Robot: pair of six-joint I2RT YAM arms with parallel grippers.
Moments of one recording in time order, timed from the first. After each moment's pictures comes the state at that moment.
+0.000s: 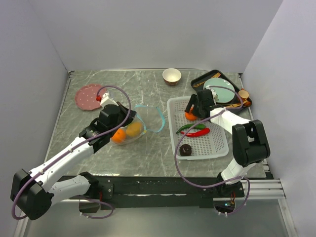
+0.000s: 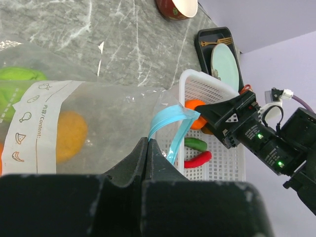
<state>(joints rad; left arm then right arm) -0.62 1.05 0.80 -0.14 -0.28 -0.99 0.25 1.64 0.99 -0.18 0.16 0.59</state>
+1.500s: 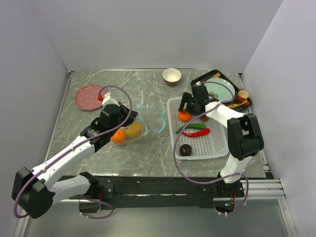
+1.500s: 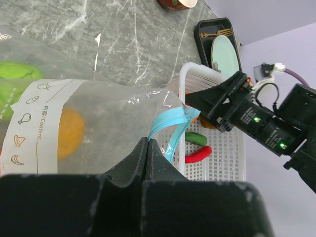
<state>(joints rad) -0.61 1.07 0.79 -0.12 -0.23 -0.99 0.28 1.74 1.13 -0.26 0.00 0.52</state>
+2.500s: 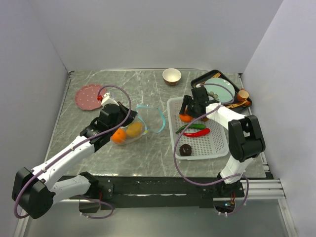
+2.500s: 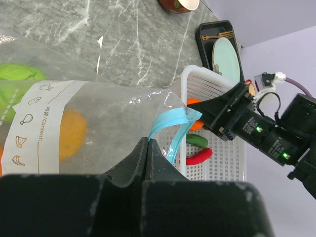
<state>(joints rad) -0.60 1.07 0.79 -0.12 -0.22 -0.99 0.29 1.72 1.10 -0.30 0.01 0.51</state>
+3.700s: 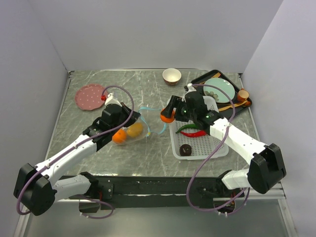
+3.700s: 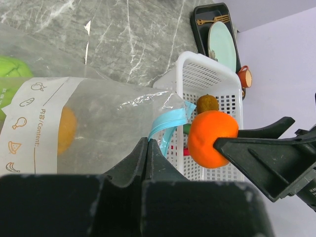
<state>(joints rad) -0.60 1.10 0.77 -0.07 -0.15 -0.99 0.56 1.33 0.99 -0.23 -0.09 0.69</state>
